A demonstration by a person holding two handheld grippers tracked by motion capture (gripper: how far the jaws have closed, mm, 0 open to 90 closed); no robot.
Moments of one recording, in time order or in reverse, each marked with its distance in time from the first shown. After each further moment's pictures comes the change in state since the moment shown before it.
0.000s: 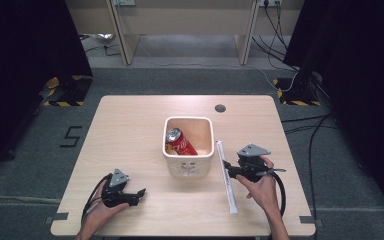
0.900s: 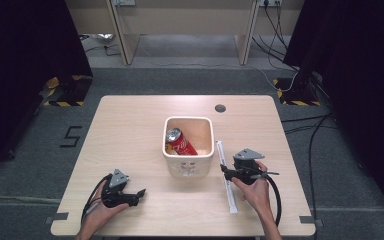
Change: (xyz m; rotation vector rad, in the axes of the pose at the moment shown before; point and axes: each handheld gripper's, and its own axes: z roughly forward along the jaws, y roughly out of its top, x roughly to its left) left arm 0.000 0.000 -0.001 0.001 -0.003 0.000; right arm 0.003 -0.021 0.028 0.026 0.006 0.053
